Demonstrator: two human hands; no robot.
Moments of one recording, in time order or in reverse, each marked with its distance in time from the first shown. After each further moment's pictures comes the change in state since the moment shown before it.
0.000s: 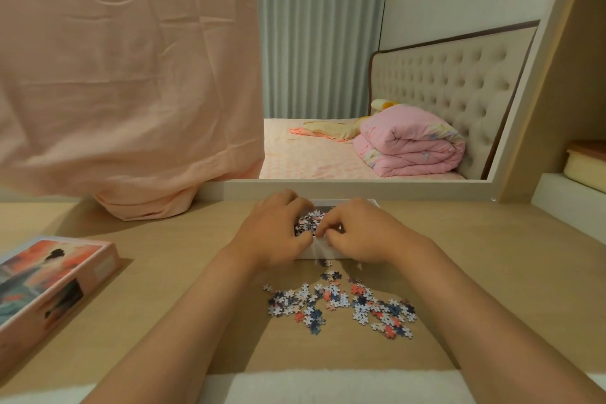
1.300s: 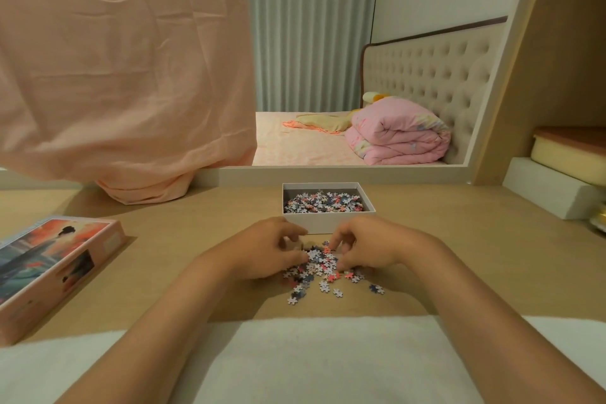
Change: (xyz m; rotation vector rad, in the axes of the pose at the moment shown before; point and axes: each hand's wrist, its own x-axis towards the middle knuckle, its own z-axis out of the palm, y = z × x) left_hand -0.056 0.032 -0.012 -0.222 -0.349 -0.106; right_hand -0.064 0.005 0.002 0.243 -0.307 0.309
